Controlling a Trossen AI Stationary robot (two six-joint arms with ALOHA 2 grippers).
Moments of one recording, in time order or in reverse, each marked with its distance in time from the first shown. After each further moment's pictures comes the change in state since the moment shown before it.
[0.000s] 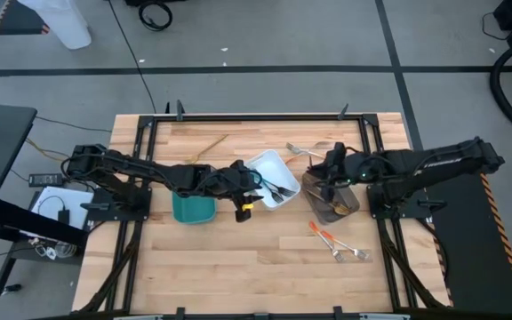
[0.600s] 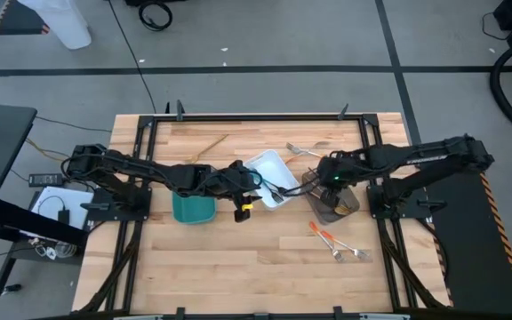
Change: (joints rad) left arm 0.001 0.000 0.000 -0.031 0.000 0.002; right arm -0.058 0.232 0.196 -0.562 -0.213 0.179
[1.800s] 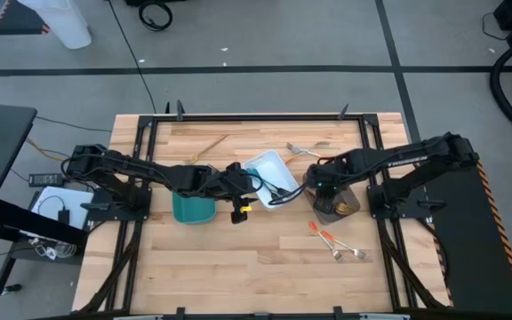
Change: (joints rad) left arm -0.008 0.000 0.000 -0.082 0.000 -0.002; right arm 0.010 0.186 0.072 -0.065 -0.075 0.015
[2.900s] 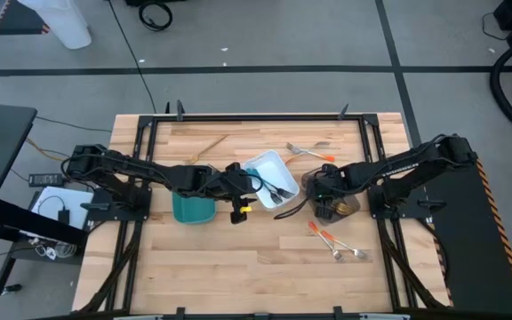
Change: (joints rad) left arm 0.000 0.000 0.000 -0.015 0.000 0.000; right arm 0.031 0.018 -0.289 0.367 0.112 -0.224
